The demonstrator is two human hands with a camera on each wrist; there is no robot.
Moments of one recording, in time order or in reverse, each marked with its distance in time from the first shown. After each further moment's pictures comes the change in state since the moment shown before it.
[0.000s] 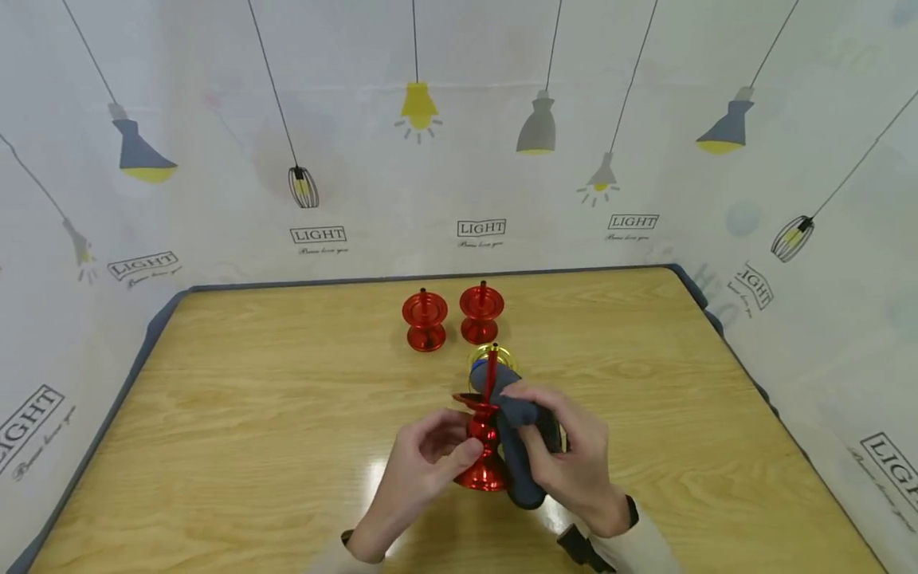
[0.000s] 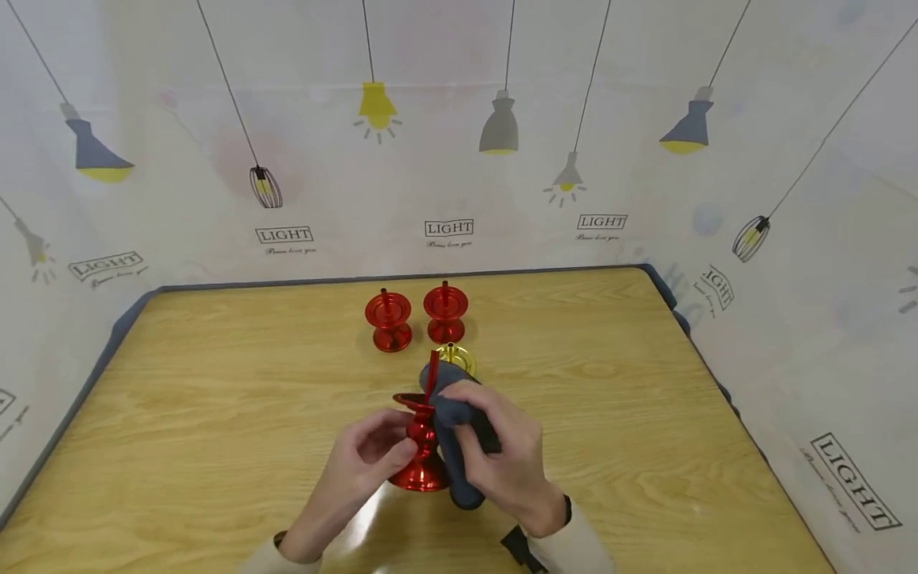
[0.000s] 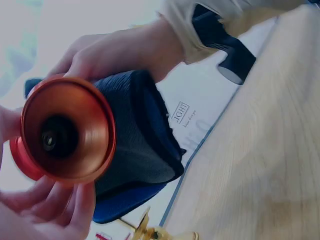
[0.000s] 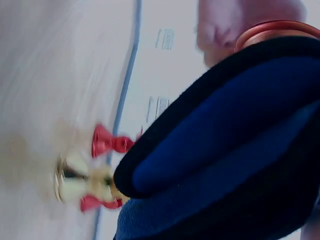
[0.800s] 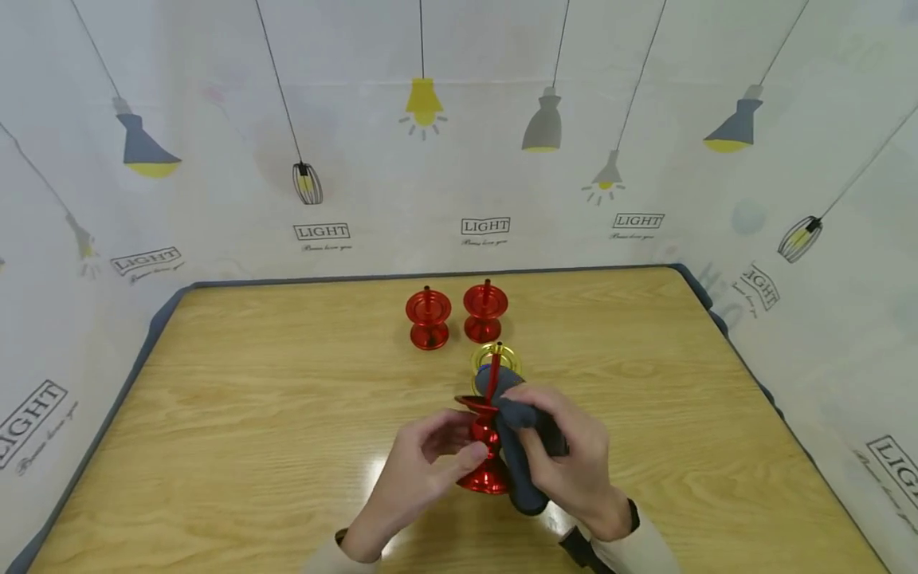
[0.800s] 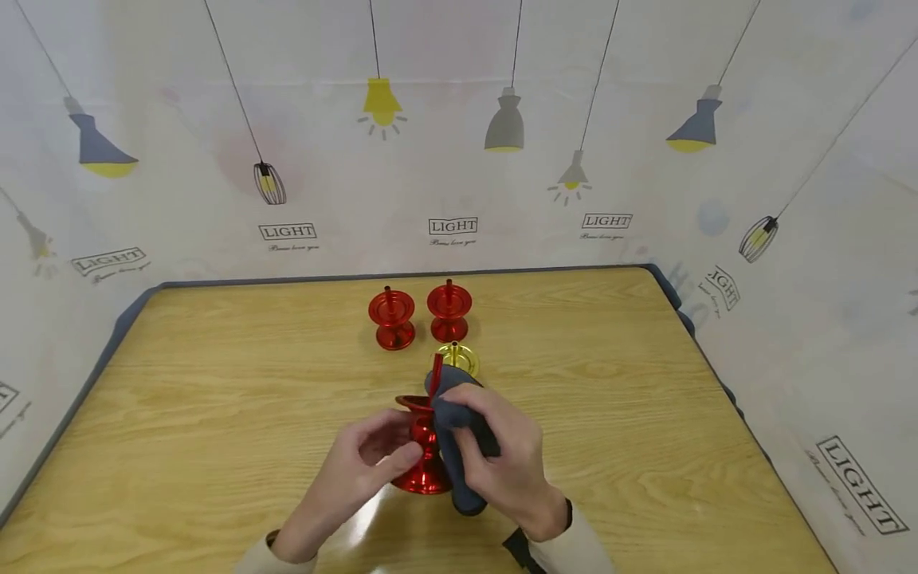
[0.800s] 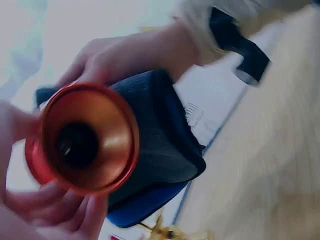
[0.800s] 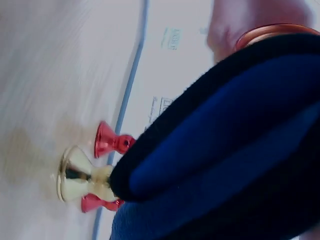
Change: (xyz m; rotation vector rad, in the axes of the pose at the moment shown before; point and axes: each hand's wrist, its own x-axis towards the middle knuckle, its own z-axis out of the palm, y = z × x) left_hand -0.001 0.007 -0.005 0.022 -0.034 -0.007; right_hand 0.001 0.000 0.003 -0.015 -0.013 -0.016
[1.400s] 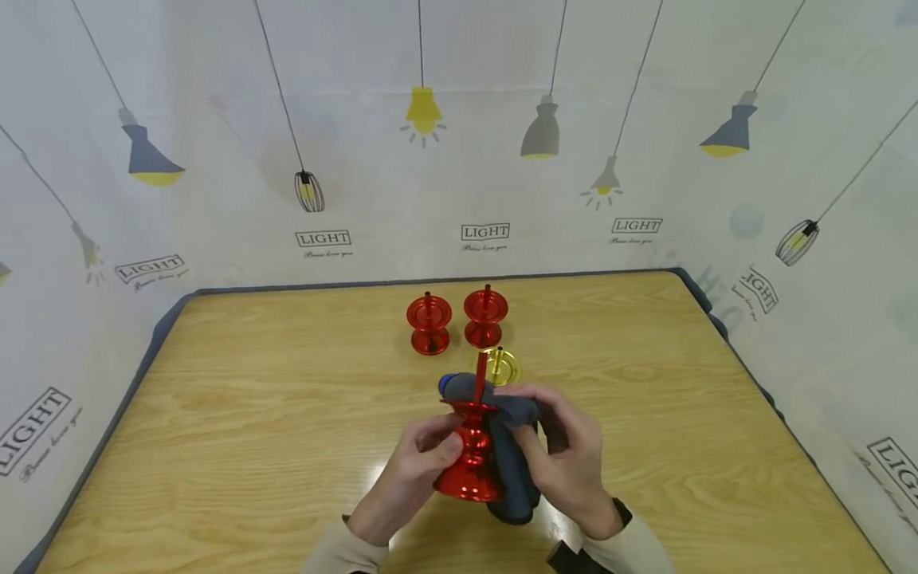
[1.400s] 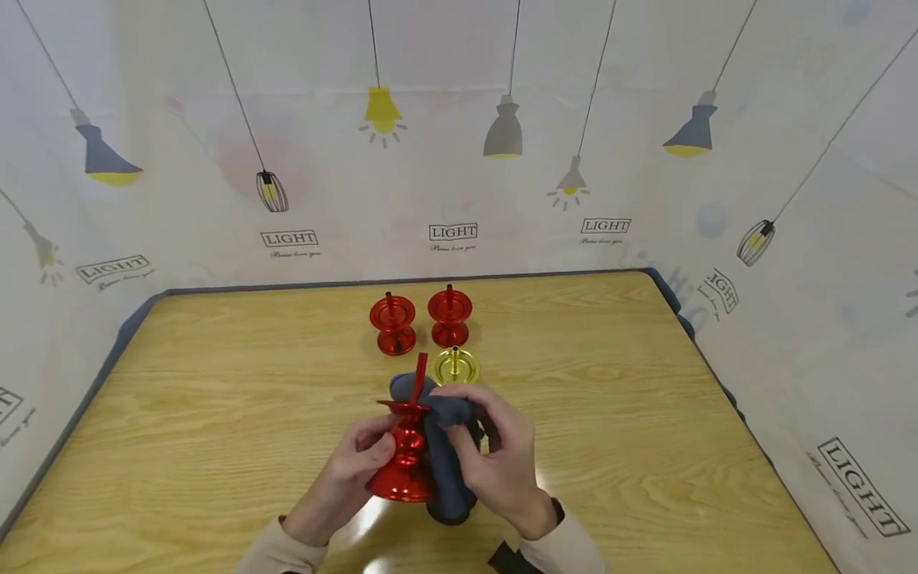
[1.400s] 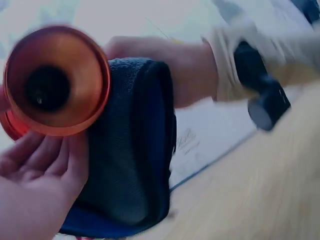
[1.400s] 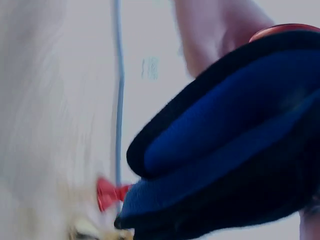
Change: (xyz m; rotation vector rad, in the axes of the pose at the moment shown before) left_hand 0.007 -0.016 -0.009 -0.515 -0.231 0.020; right_hand 0.001 -0.002 0.008 0.264 0.049 0.131
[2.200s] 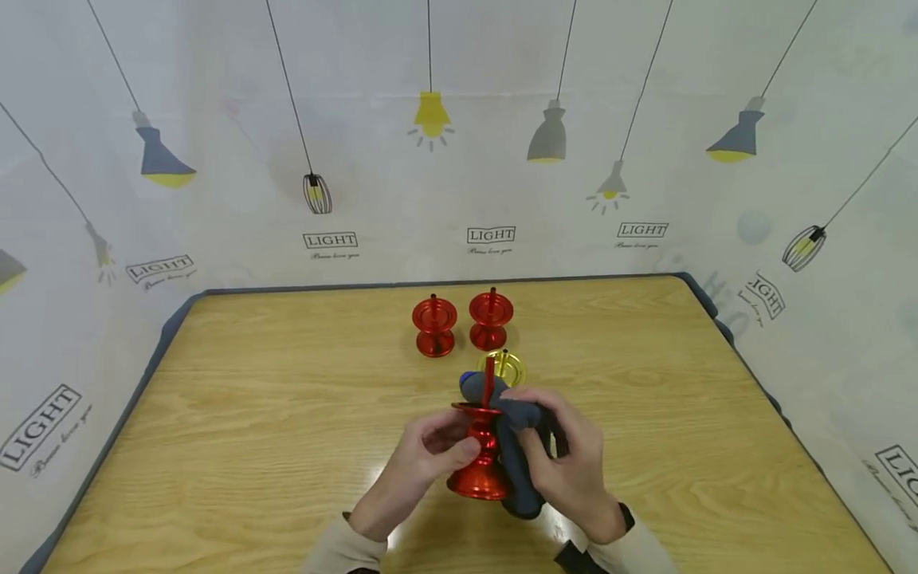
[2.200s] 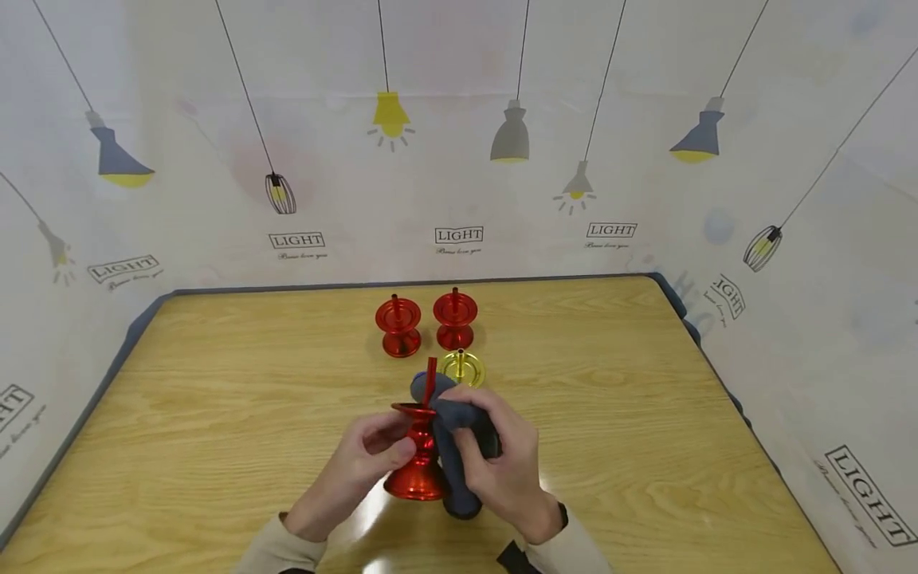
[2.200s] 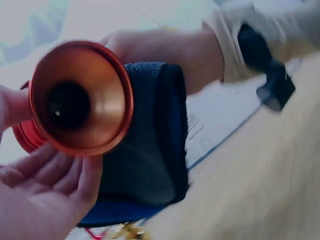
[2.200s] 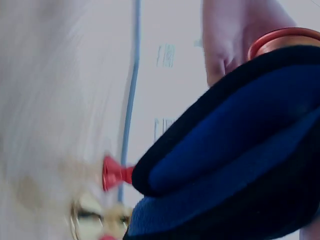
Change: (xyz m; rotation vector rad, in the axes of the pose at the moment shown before) left_hand 0.002 0.006 -0.004 0.240 0.063 -0.037; right_hand -0.003 0.004 0.001 -0.113 -0.018 -0.043
